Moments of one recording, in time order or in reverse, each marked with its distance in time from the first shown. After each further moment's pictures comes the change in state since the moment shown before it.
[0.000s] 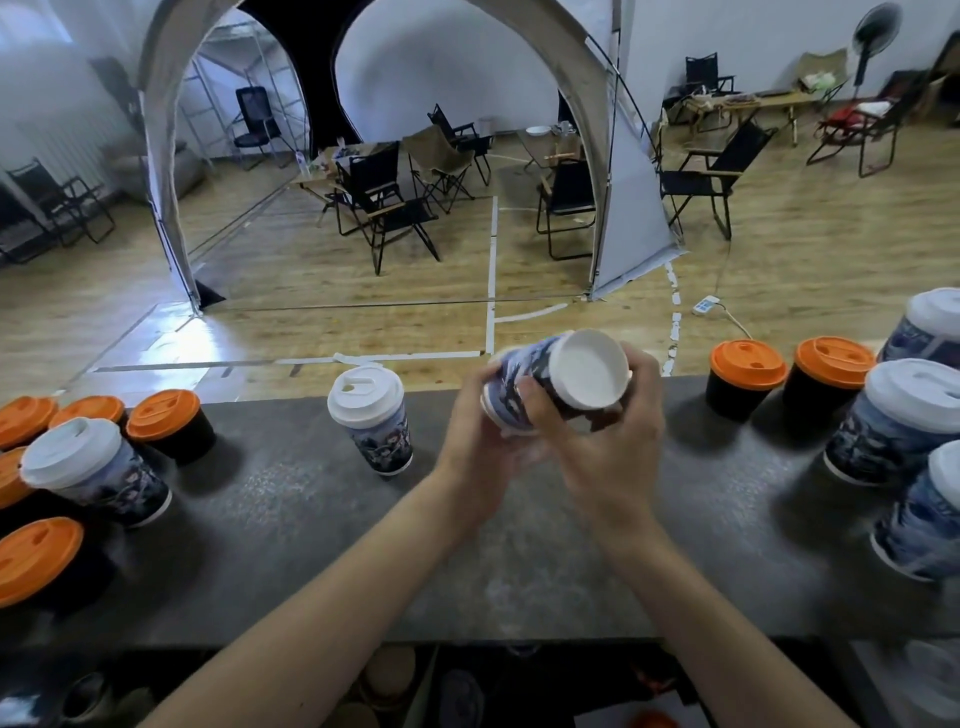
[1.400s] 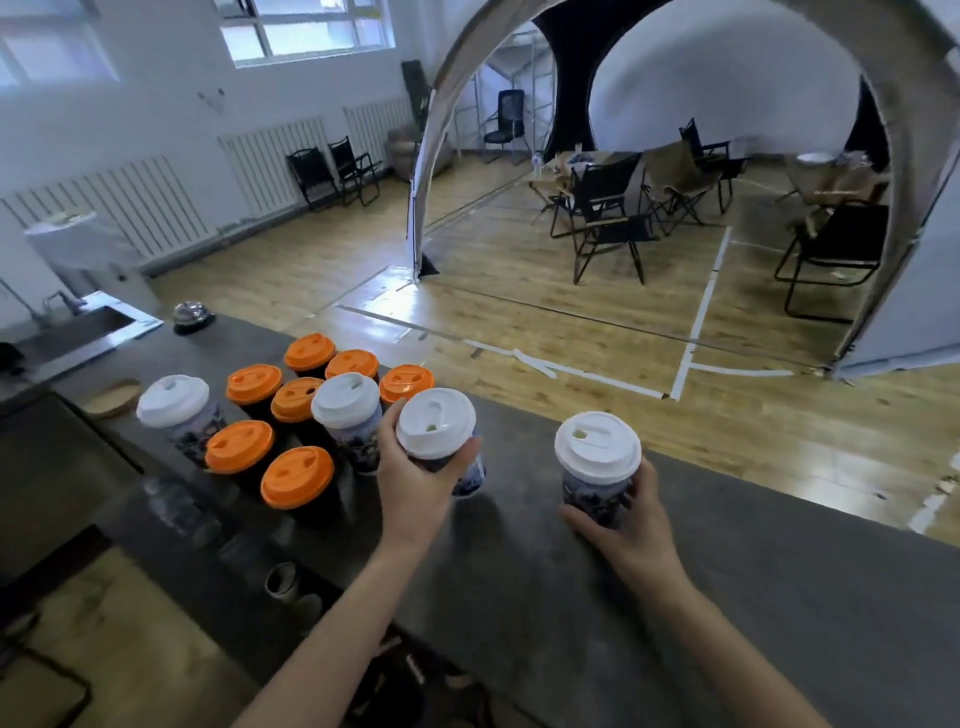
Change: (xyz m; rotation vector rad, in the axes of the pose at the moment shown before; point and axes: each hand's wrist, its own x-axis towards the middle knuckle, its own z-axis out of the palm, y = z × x) left_hand -0.057 0.051 -0.264 0.590 1.001 0.817; right_hand -0.046 0.107 0.179 0.002 -0.868 0.249
